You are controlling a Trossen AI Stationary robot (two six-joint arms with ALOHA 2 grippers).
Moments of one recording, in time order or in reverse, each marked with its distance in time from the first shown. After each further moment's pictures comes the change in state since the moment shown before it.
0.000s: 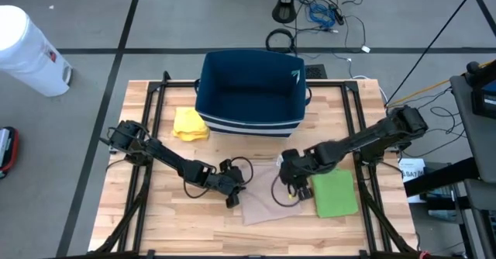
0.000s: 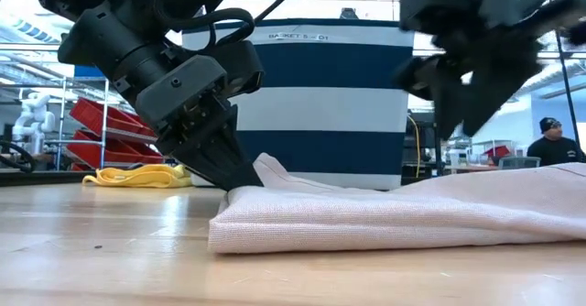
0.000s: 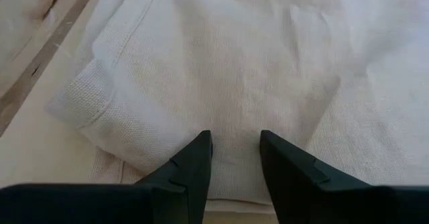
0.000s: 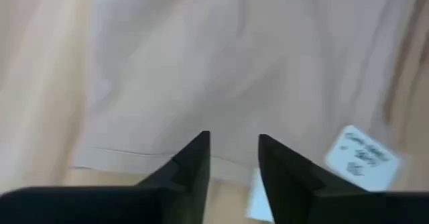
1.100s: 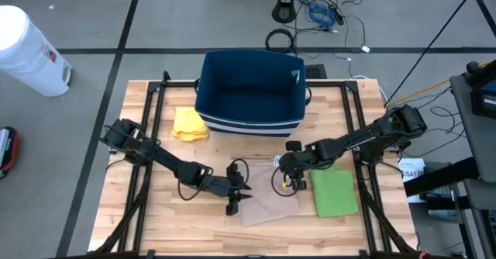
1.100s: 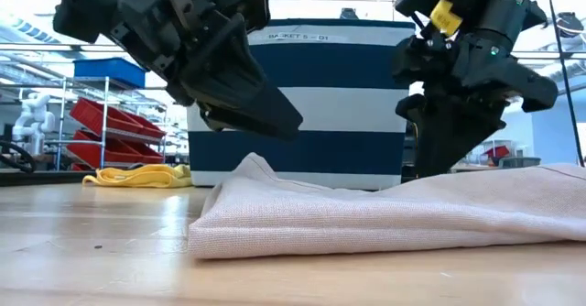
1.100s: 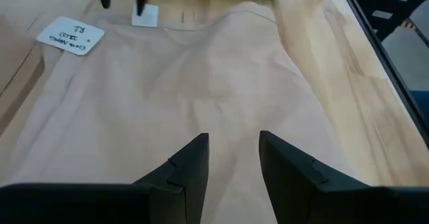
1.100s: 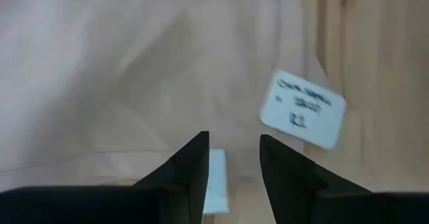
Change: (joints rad) left arm -0.040 -0.079 0.020 0.179 0.031 0.134; right arm -0.067 -0.004 -0.166 0.196 0.149 0.120
